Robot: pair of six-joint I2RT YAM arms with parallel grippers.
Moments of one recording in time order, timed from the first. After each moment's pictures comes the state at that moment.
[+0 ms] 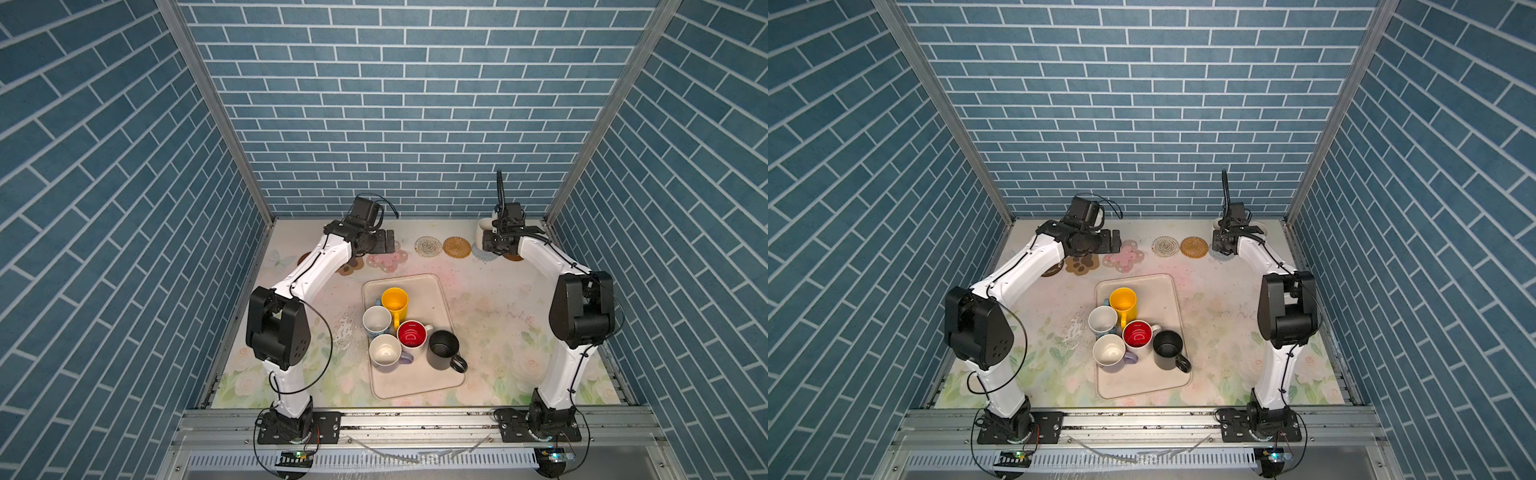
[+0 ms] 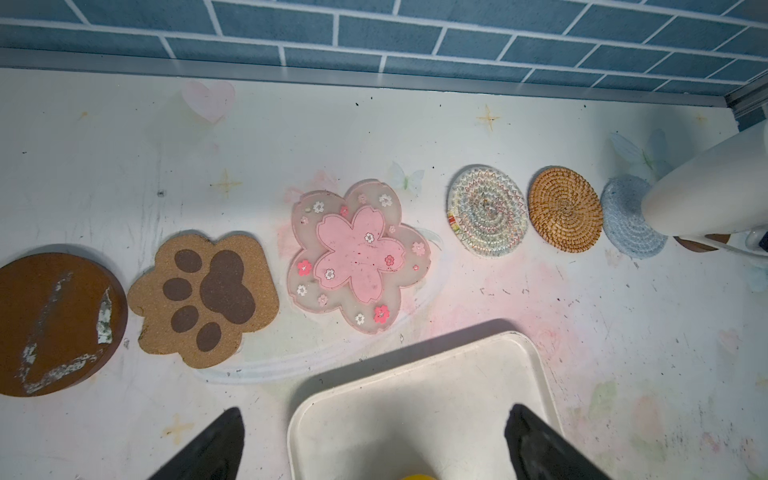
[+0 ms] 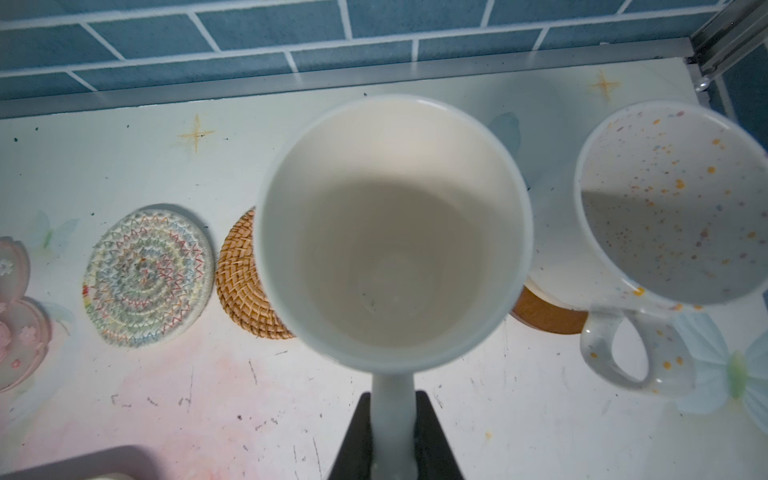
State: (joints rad) left arm -0.40 1.84 1.69 -0.73 -0.02 -0.36; right arm 0.19 1.96 1.59 -0.51 0.08 0.15
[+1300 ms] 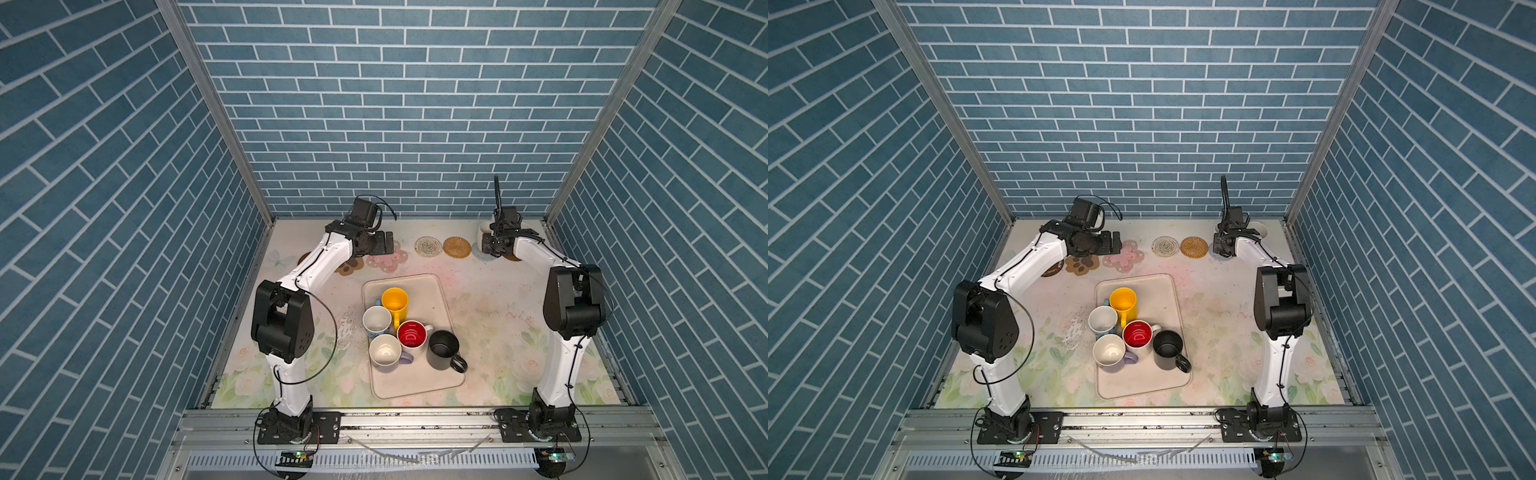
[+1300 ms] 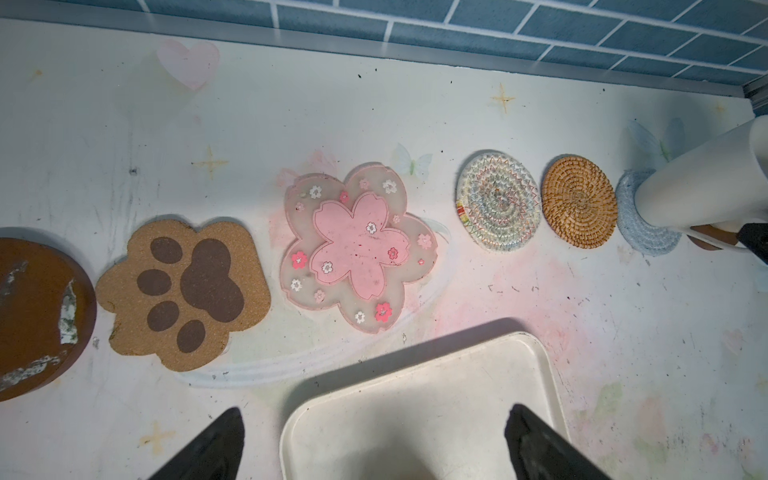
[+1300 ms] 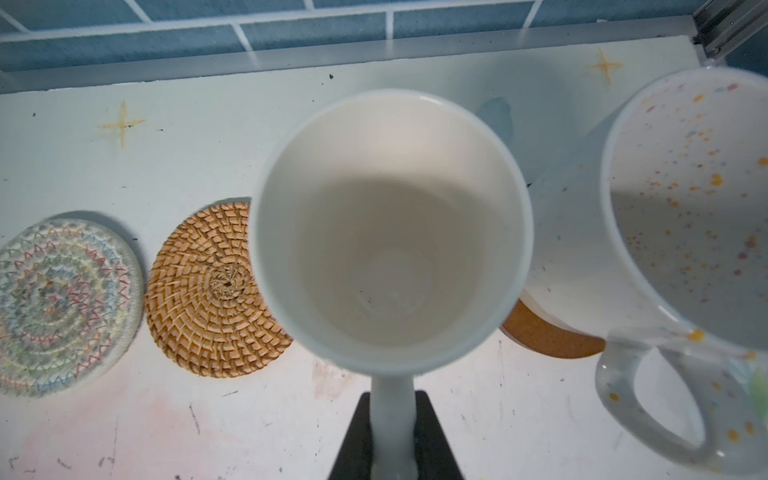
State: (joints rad) left arm -0.38 1.89 1.68 -0.72 0.03 -0.38; right arm 0.18 2.04 1.58 -0.44 0.12 0.14
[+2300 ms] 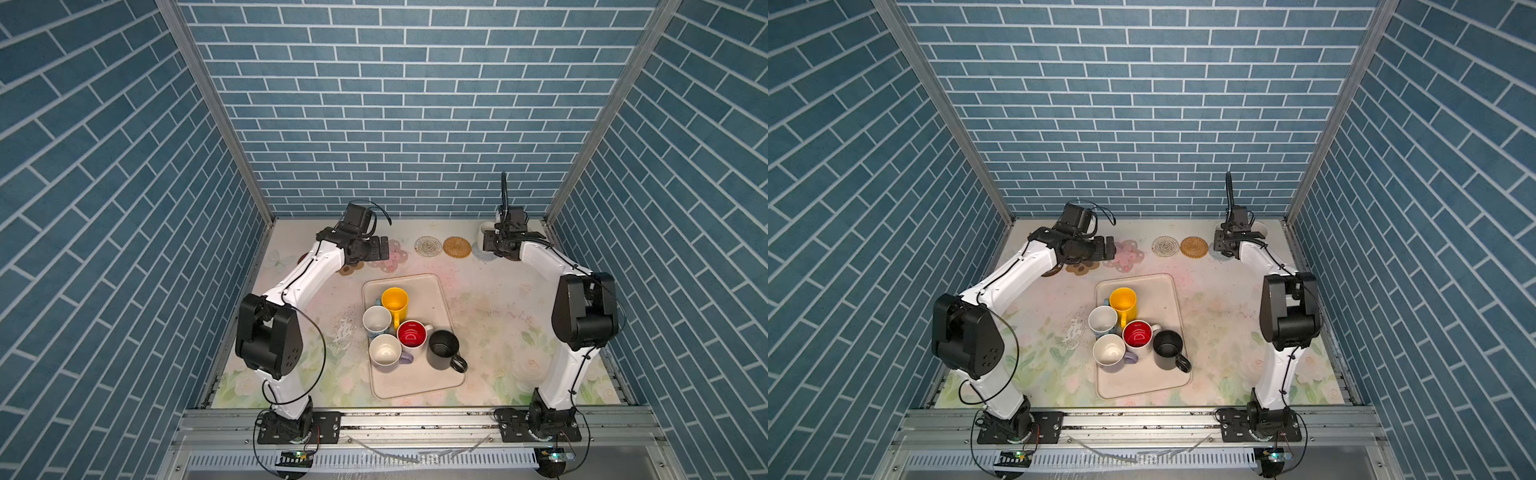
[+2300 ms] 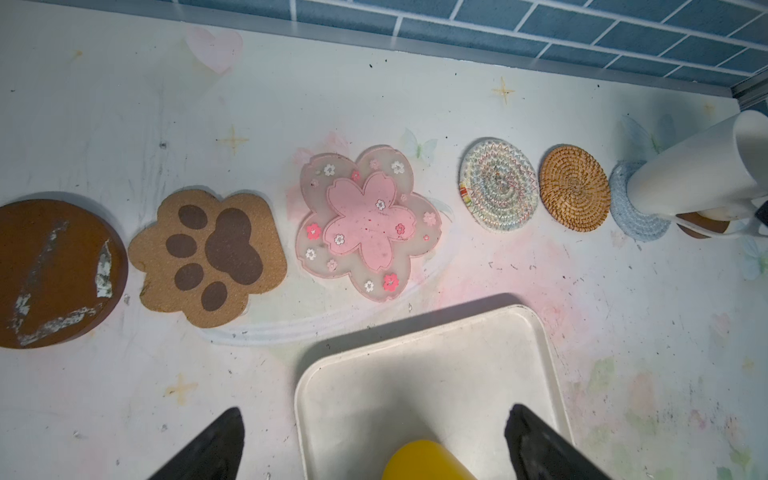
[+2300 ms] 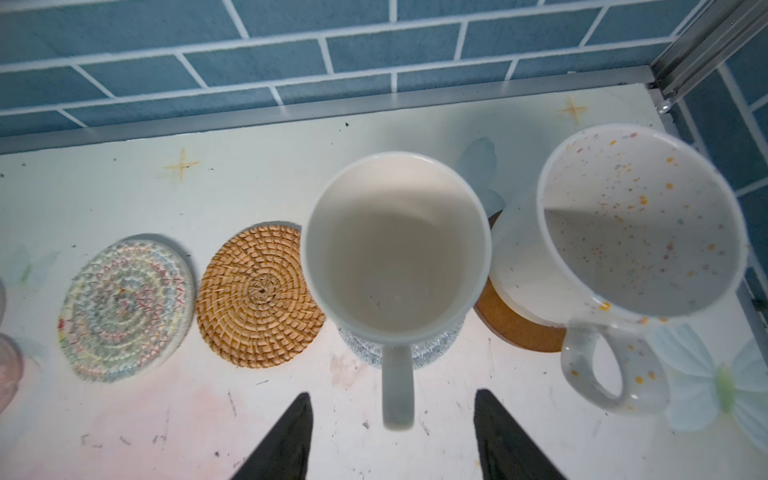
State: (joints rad) left arm -0.38 1.73 1.53 -0.71 0.02 -0.39; right arm 0.17 1.89 1.48 -0.37 0.10 0.15
